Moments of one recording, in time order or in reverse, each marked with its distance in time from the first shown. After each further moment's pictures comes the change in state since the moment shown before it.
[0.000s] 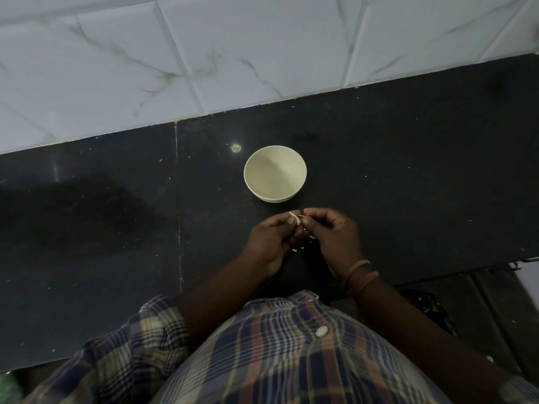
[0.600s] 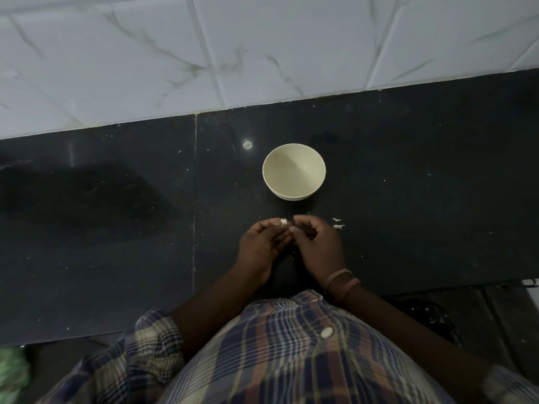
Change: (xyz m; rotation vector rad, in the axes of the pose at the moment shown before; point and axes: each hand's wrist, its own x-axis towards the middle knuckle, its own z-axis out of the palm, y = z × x) left_hand -0.019 0.006 -0.046 -0.064 0.168 0.075; right_hand -0.014 0.021 0.042 -0.462 -0.086 -0.150
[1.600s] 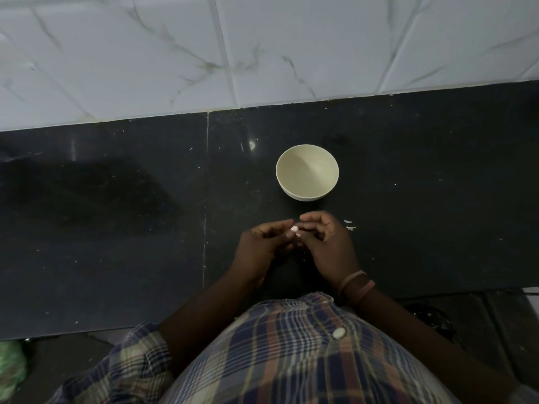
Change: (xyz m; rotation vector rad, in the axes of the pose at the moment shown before) left_hand -0.015 0.016 -0.029 0.268 -0.136 0.085; right_hand -0.010 -0.026 0.002 0.254 -0.116 0.080
